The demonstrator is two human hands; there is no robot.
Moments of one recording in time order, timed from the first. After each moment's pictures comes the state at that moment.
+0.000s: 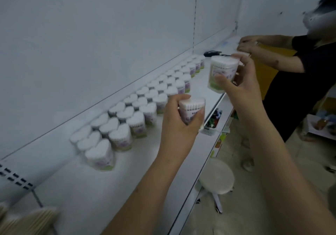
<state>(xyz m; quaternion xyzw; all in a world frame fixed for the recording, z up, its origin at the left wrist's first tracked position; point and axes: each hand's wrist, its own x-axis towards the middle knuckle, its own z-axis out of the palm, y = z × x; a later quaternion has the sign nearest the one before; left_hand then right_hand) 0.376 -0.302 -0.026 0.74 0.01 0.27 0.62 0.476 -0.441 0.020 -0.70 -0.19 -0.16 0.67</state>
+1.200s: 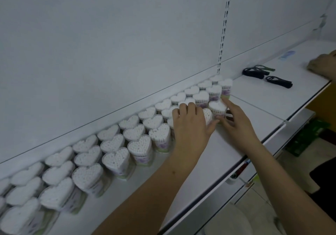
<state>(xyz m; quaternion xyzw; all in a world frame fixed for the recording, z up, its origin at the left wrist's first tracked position) 0.738 -0.313 -0.080 0.92 0.20 0.34 -0.05 0.861 -0.432 -0.117 -0.78 -0.36 0.02 0.51</state>
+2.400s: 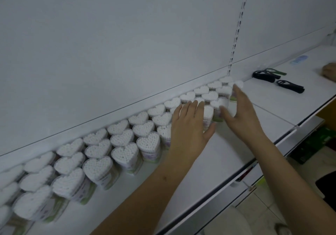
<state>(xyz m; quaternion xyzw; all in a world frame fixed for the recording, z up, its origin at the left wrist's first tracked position) 0.709 -0.291 -0.084 0.91 0.16 0.38 0.05 0.848 -0.407 -0.076 -0.81 -0.37 -0.08 0.44</state>
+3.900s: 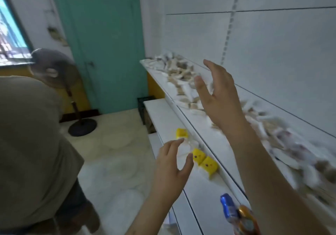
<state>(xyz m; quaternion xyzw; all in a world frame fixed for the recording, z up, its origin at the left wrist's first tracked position) -0.297 -0.280 -0.088 0.39 0.78 0.49 -0.05 -0.264 -0.129 0.066 -0.14 -0.86 0.23 0.44</state>
